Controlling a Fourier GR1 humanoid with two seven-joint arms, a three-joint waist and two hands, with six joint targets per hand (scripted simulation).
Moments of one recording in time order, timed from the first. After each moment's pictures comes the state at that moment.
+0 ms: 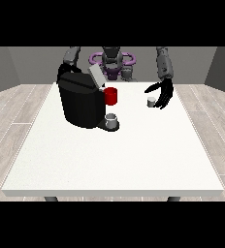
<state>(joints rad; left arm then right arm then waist) -0.44 0.38 0.05 -0.79 -0.38 -0.08 -0.16 -0.19 -0.04 -0.04 -1.40 0.01 -0.15 -0.04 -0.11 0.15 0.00</state>
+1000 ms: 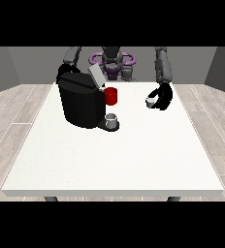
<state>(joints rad) -0.54 0.39 0.03 -0.60 -0.60 0.16 -0.29 -0.20 -0.03 -0.03 -1.41 0.00 -0.16 -0.03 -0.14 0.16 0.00</state>
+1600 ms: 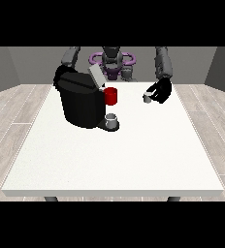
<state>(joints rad) -0.63 0.39 0.02 -0.62 -0.62 0.06 -0.34 -0.21 -0.05 -0.09 -1.31 -0.04 -0.14 -0.08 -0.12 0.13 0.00</state>
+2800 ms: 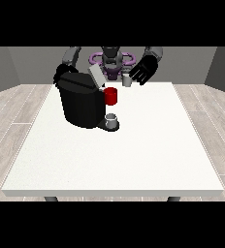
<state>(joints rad) -0.99 0.43 0.10 -0.70 -0.60 -0.13 -0.15 -0.29 -0.02 -0.02 -1.28 -0.04 -0.13 -0.10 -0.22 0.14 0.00</state>
